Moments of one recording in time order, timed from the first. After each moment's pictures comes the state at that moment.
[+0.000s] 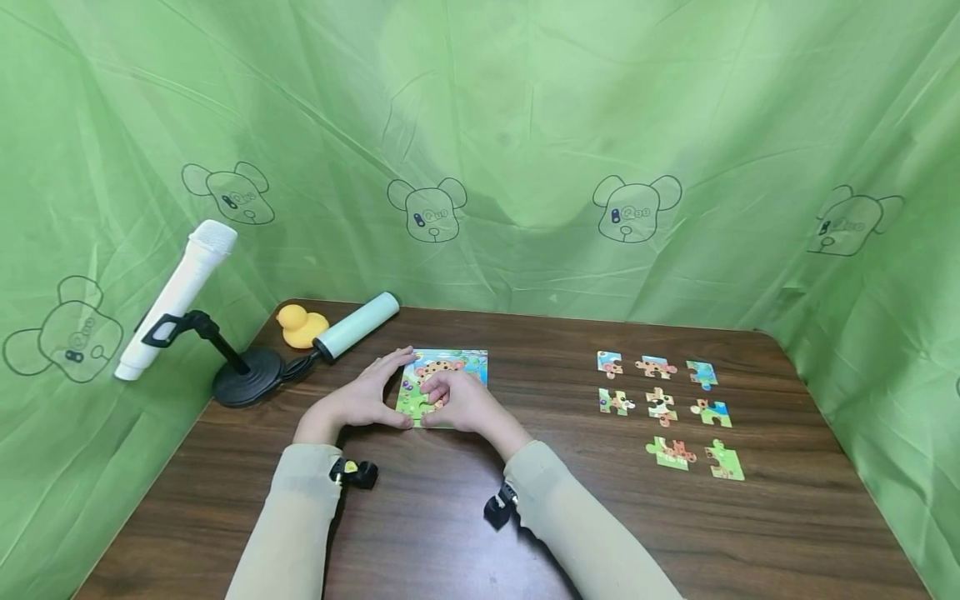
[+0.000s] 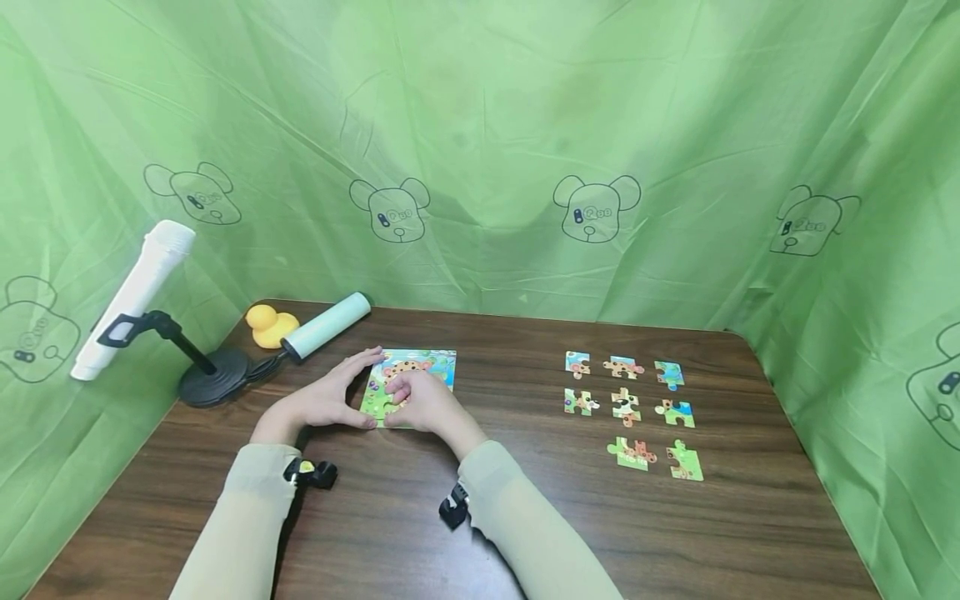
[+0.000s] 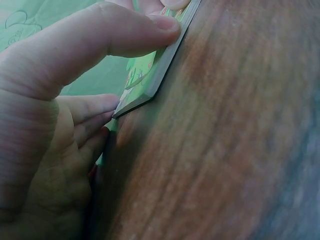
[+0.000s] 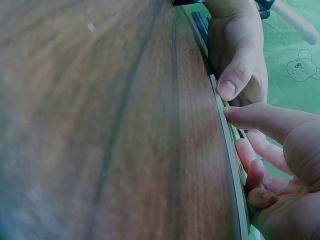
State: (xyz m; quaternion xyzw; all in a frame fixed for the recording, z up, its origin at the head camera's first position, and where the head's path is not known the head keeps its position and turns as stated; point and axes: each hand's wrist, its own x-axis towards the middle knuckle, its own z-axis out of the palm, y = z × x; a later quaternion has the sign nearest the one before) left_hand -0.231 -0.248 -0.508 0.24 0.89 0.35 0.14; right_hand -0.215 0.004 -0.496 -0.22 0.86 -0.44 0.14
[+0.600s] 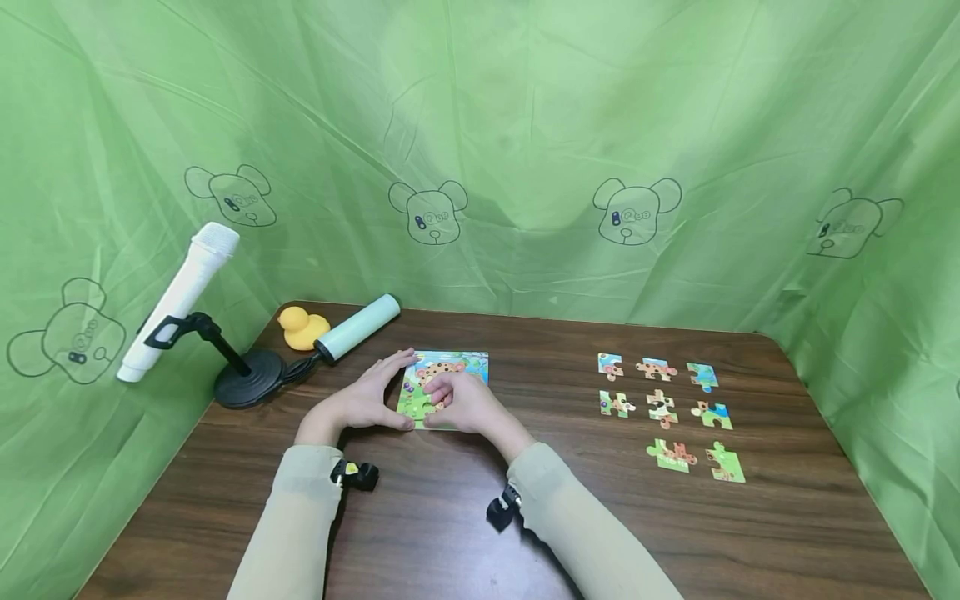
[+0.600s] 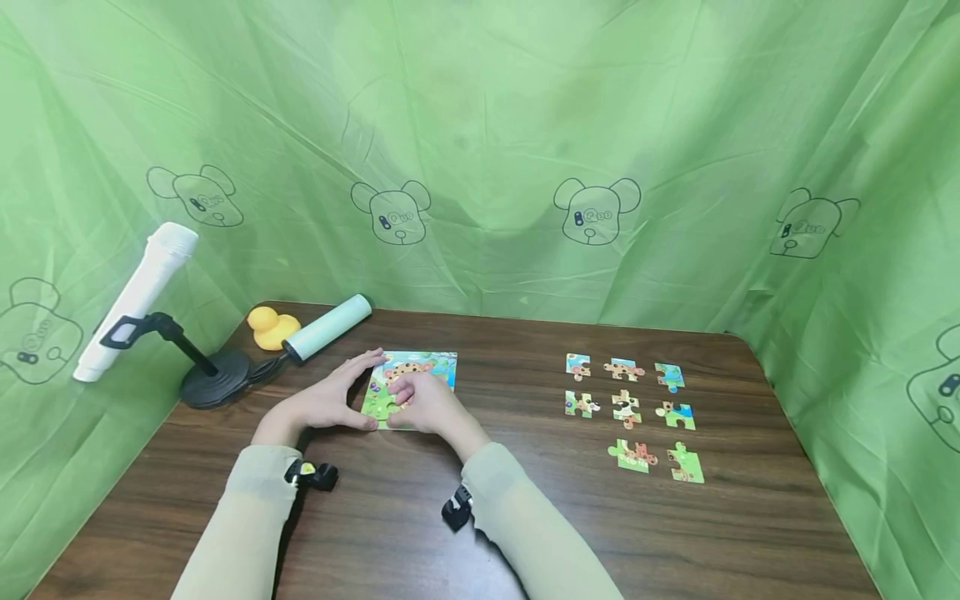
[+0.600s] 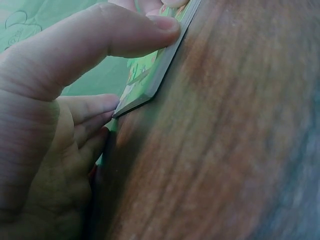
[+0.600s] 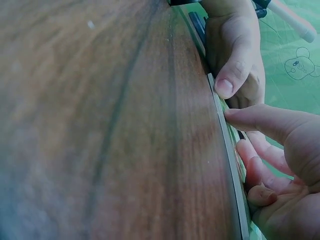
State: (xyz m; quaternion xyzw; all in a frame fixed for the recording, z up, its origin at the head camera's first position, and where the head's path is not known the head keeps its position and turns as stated) left_hand -0.231 -0.248 -0.510 0.24 0.89 0.36 0.14; right_hand -0.214 0.008 -0.492 -0.22 0.86 -0.45 0.13
